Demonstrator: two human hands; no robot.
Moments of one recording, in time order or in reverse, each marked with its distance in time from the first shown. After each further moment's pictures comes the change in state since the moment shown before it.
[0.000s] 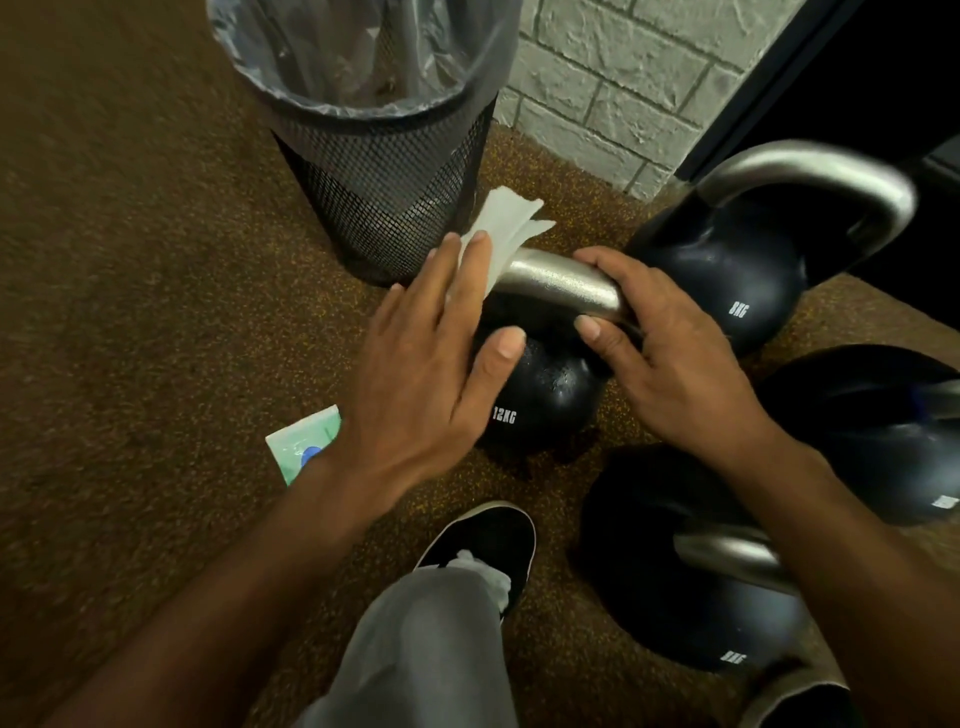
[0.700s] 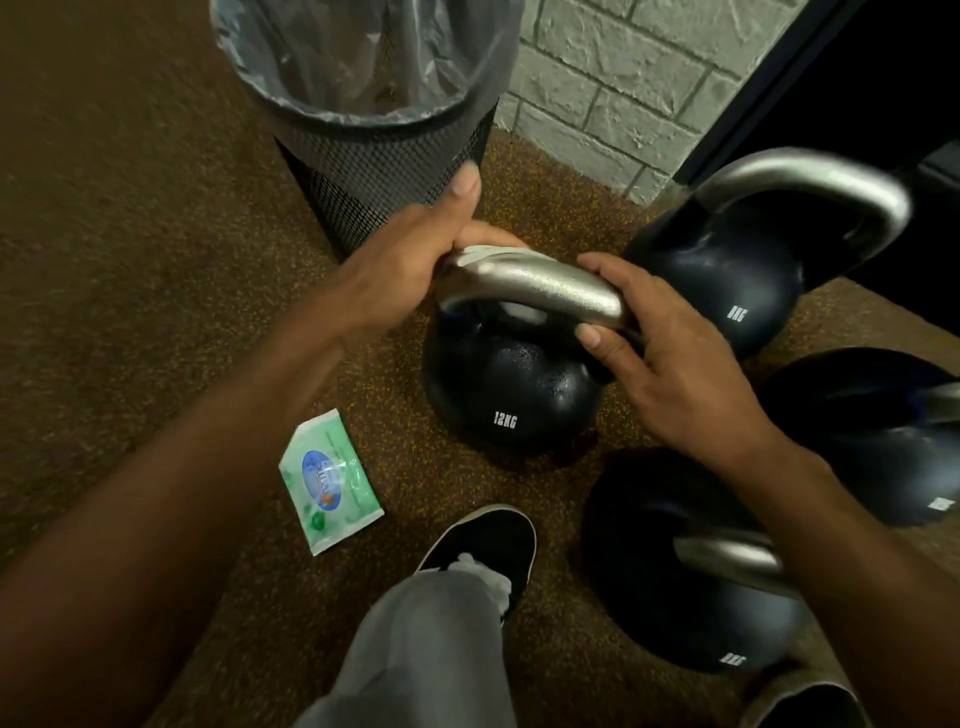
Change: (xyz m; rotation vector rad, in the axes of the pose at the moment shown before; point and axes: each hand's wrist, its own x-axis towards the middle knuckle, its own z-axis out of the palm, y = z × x) left_hand 0.079 -0.025 -0.037 -0.576 -0.291 -0.085; right_hand -0.001 -0.005 -0.003 -0.005 0.004 -0.020
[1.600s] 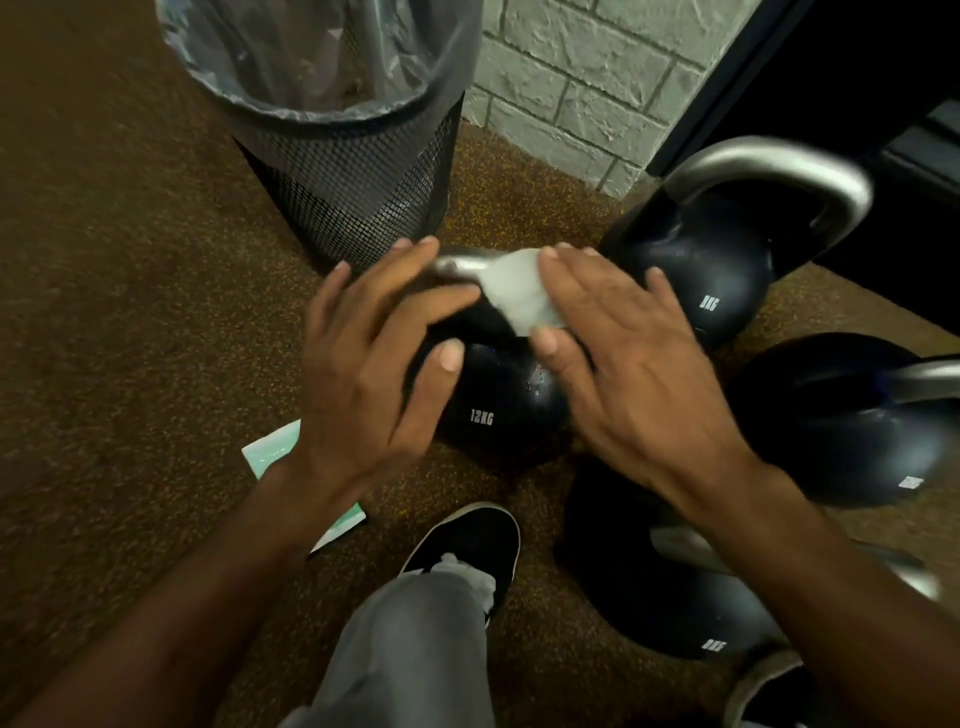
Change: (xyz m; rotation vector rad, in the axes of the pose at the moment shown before) left_hand -0.062 -0.029 0.058 0.703 0.546 0.447; right_hand -0.016 -0.027 0.003 -0.272 0.048 -0.090
